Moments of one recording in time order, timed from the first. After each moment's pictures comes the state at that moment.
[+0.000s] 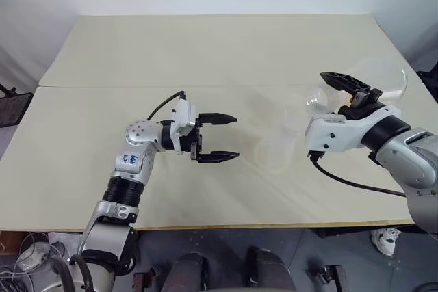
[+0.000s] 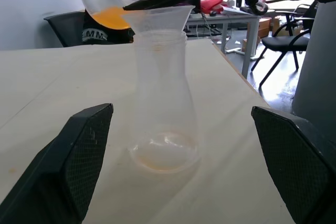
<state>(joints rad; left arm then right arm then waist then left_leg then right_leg) -0.70 0.33 -0.08 0.33 -0.38 0.01 -1.28 -0.29 -1.08 0.04 -0.66 -0.48 0.29 0.52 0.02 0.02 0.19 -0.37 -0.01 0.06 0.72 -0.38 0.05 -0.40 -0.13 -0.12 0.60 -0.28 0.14</state>
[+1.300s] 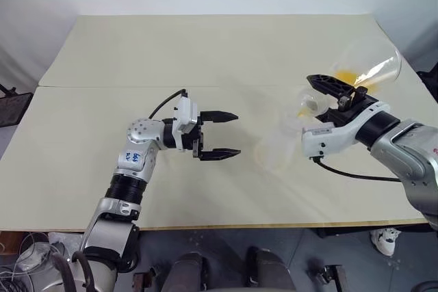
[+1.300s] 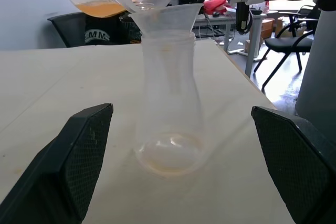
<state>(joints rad) -0.72 0.32 -0.08 0.38 -0.37 -0.01 -1.27 -0.35 -1.02 0.00 -0.48 -0.68 -0.08 0.56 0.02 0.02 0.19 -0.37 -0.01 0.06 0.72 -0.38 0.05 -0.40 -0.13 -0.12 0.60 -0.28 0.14</state>
